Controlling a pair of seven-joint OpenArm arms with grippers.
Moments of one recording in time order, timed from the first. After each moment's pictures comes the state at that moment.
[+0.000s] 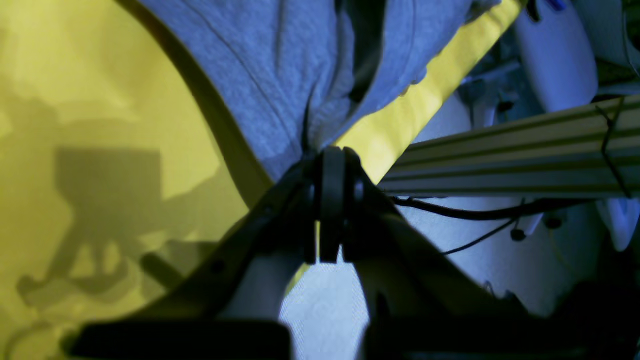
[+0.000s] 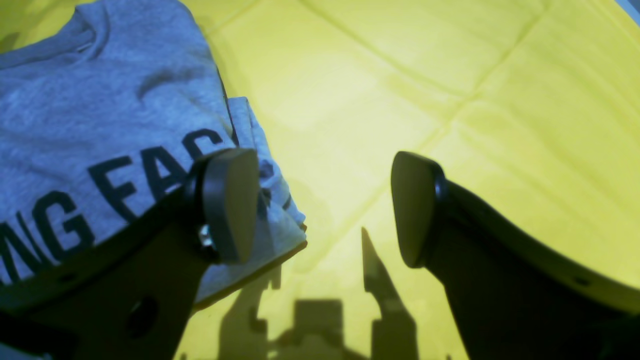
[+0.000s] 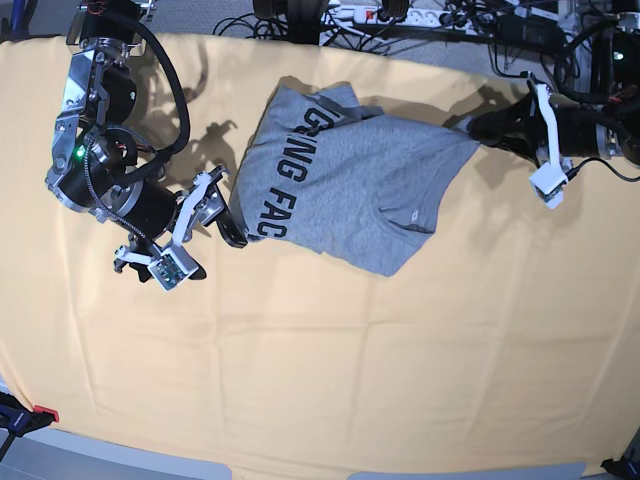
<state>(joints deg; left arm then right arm) 17.6 -42.6 -16.3 106.8 -87.4 -43.9 81.1 0.1 10.0 6.9 113.6 26.5 40.7 -59.4</state>
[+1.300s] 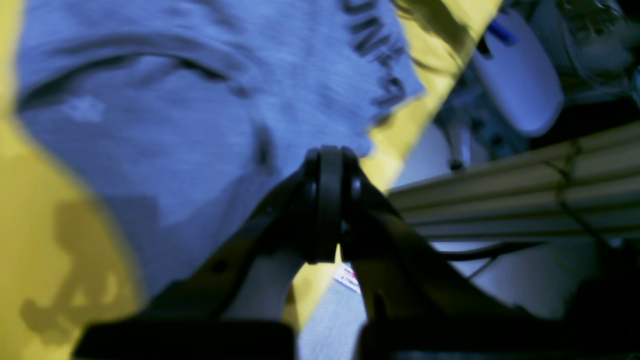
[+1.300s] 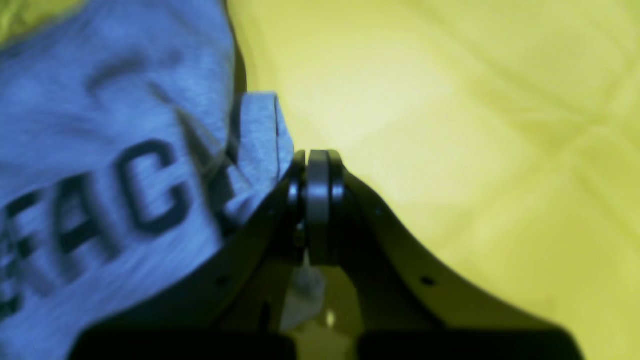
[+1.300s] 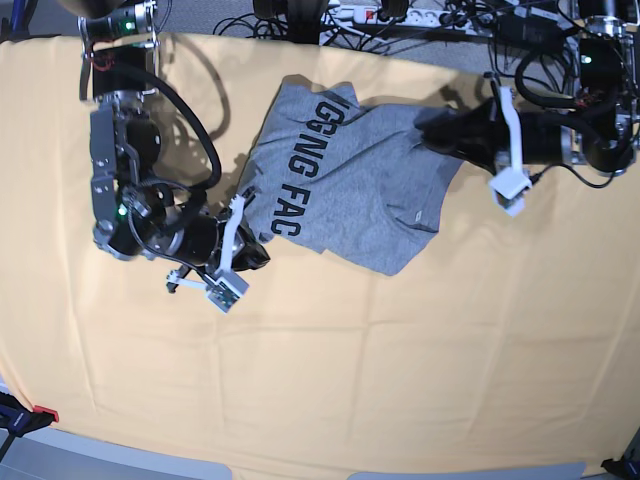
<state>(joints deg) 12.2 -34.6 -8.4 111.5 -87.3 -43.9 81.4 12.1 10.2 -5.9 94.1 25.6 41.6 -59.4</state>
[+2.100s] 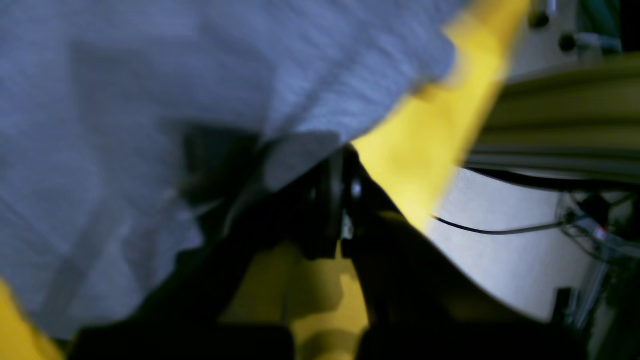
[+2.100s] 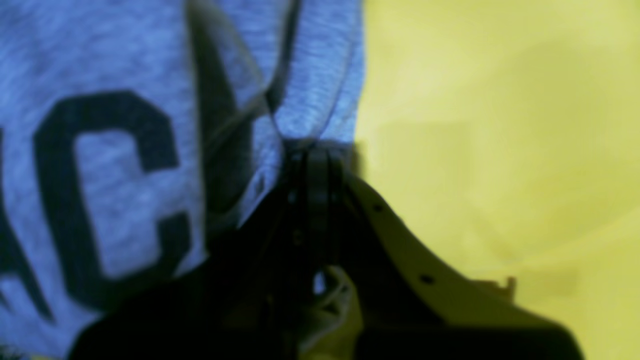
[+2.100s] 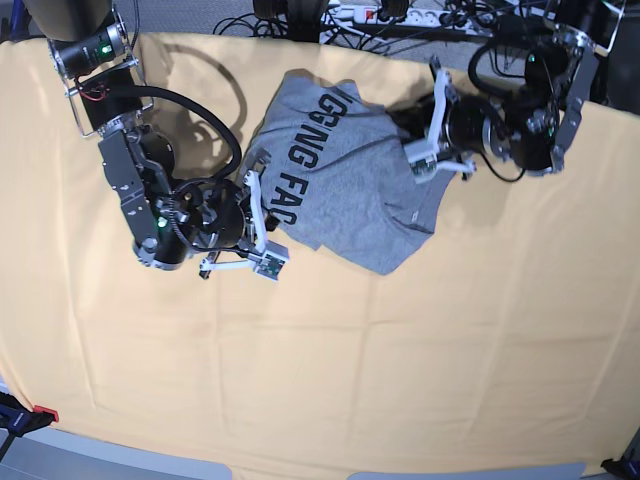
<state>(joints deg) 2.8 -35.5 16.3 102.9 -55.4 -44.0 69.1 17.2 17.7 -24.6 89.9 33.7 41.6 -70.5</state>
